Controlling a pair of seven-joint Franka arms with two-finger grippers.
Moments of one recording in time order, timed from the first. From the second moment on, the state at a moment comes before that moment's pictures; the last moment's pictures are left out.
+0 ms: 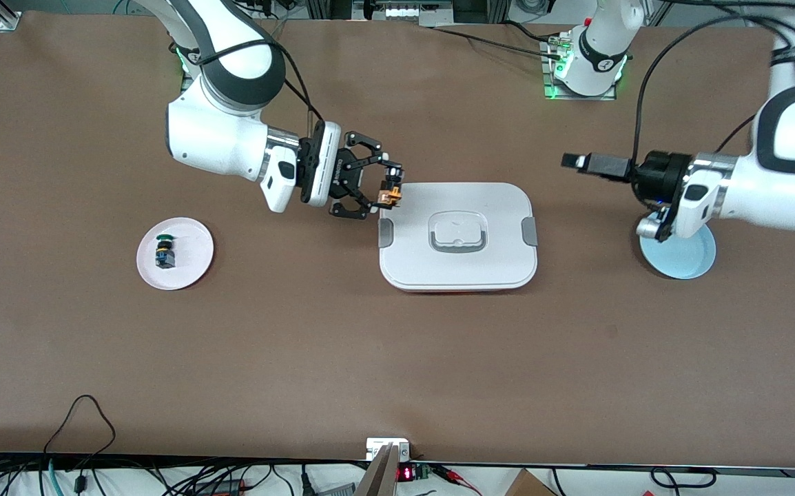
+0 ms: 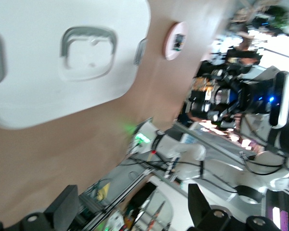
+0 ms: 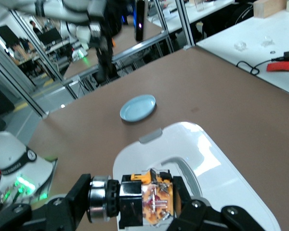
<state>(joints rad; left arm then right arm) 0.06 0.24 -0.06 -1.84 -1.07 1.45 0.16 0.25 0.28 0.40 -1.85 1.32 2.40 -1.43</state>
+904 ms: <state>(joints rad) 0.04 0.19 -0.29 -2.22 -1.68 1.73 0.47 0.37 0.42 0.40 -1.69 1.74 2.45 -1.58</state>
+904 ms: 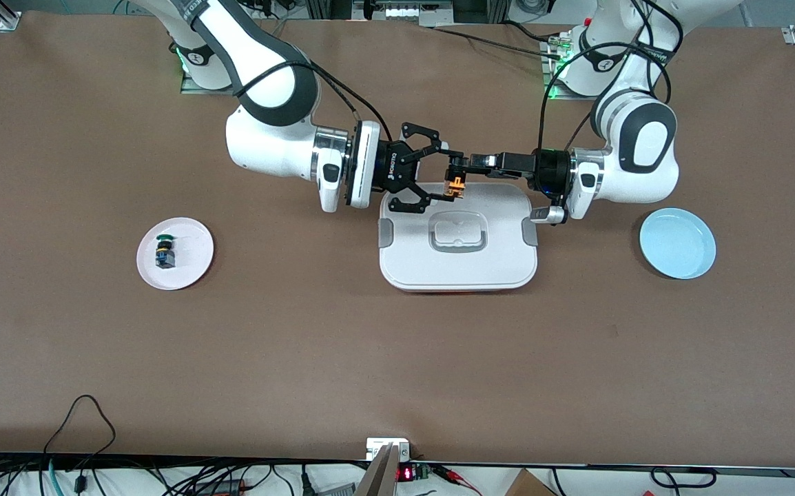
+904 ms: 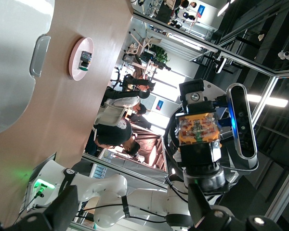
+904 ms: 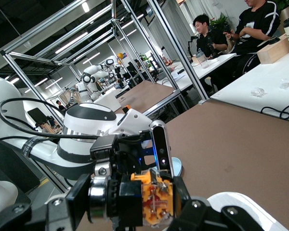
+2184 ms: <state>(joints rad) 0.01 0.25 -0.29 -2.07 -1.80 1.87 0.34 0.44 0.43 0.33 -1.68 1.77 2.45 -1.58</state>
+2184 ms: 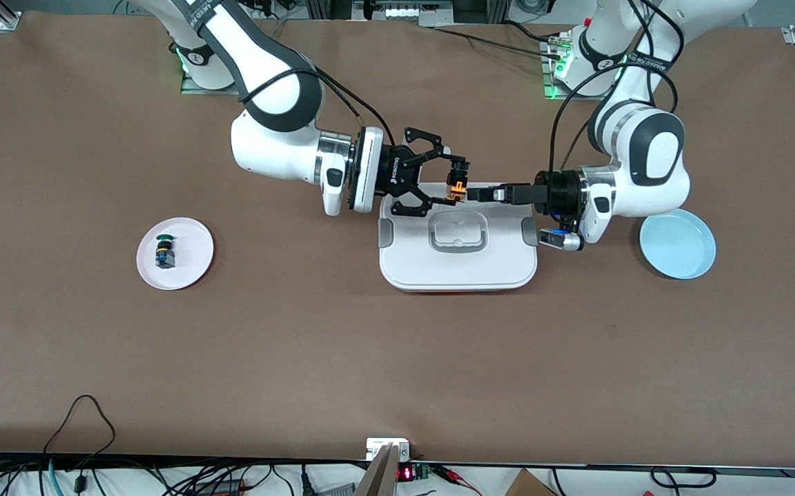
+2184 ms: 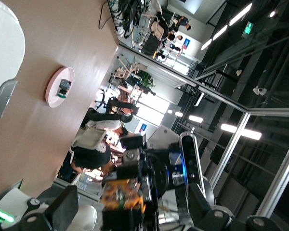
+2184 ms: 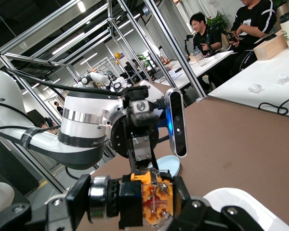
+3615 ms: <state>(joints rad) -0.02 0.26 -0.29 -2.08 -1.76 1.85 0.34 0.46 0.45 0.31 -1.66 1.79 2.45 -1.58</state>
